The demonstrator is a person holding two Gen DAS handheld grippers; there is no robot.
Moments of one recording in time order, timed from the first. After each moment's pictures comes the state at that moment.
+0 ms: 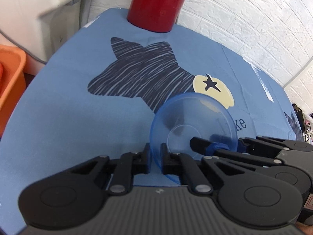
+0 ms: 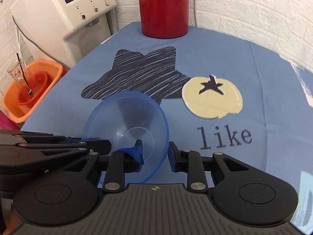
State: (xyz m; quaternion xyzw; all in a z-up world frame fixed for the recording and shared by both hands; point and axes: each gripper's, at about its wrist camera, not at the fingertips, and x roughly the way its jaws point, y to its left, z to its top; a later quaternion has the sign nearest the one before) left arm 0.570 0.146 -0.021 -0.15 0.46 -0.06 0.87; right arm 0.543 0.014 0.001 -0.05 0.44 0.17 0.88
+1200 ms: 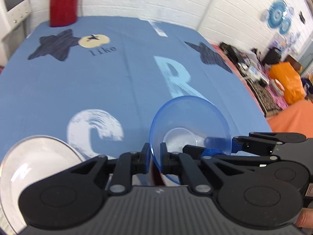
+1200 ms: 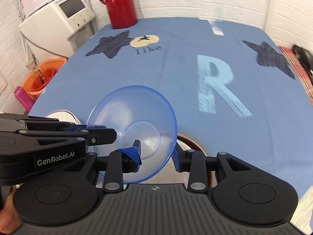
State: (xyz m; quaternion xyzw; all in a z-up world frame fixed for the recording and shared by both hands) left arm 0.305 -0.041 0.042 -0.05 0.45 -0.22 0.86; right arm 0.261 -0.156 0.049 0.02 0.44 0.09 0.89
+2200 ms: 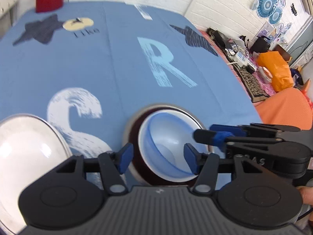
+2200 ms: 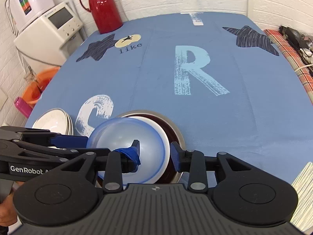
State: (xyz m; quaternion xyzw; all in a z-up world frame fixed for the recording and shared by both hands) left arm 0.292 -0.044 0.034 -0.06 0.48 -0.25 0.84; right arm 0.233 -0.204 0.041 0.07 0.43 0.08 0.89
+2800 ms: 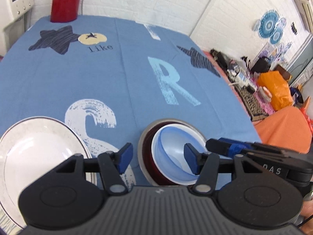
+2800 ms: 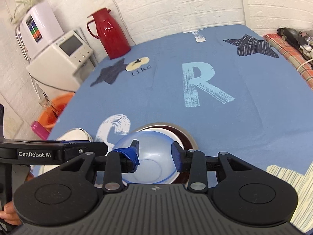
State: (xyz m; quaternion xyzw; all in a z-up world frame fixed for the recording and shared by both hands) left arm 0.274 -0.012 0.052 -0.10 0.43 -0.23 0.87; right arm 0.203 -0.208 0.049 0.14 0.36 0.11 0.91
